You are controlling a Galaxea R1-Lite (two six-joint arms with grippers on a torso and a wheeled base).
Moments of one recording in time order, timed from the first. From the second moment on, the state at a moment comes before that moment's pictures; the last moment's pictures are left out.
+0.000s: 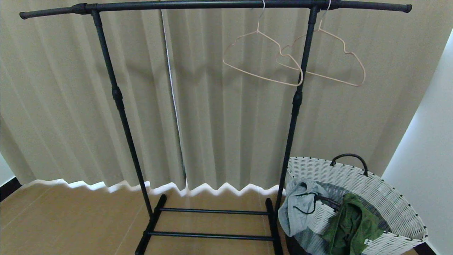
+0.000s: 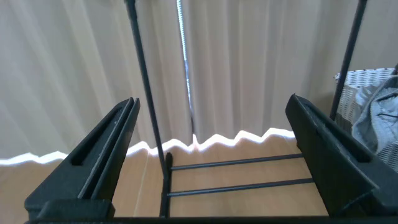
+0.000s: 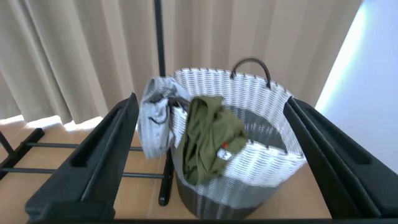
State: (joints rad) left arm -0.01 0.00 0.00 -0.10 -0.08 0.09; right arm 0.00 0.00 0.00 0.00 -0.04 0.02
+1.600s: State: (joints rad) left arm -0.01 0.00 0.00 -0.10 -0.09 0.09; right arm 0.00 0.00 -0.04 0.02 -0.03 -0.06
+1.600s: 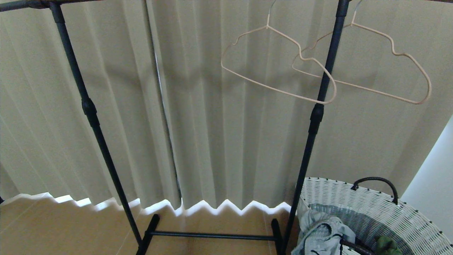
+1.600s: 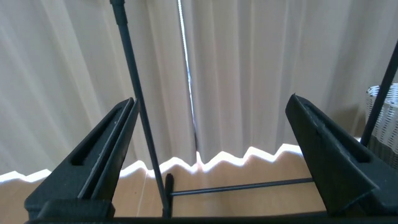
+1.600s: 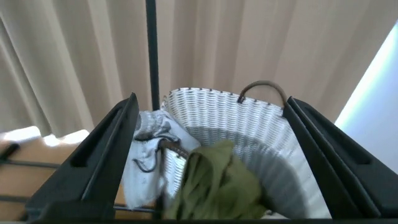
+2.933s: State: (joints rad) left arm -0.01 0.00 0.00 -0.10 -0.09 0.08; right arm -0.01 1.18 -0.28 0.11 -0.31 -0.64
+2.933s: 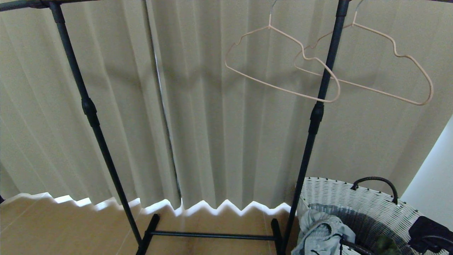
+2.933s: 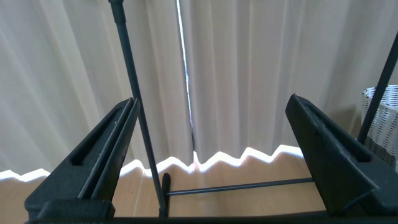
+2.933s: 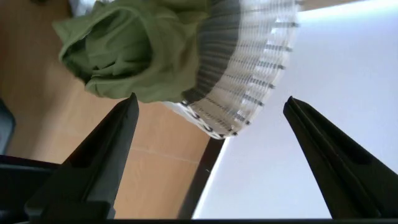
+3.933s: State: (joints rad) left arm -0.01 0.00 0.00 -0.10 -0.09 0.08; right arm -0.08 1.61 -0.29 -0.21 -0.28 -0.66
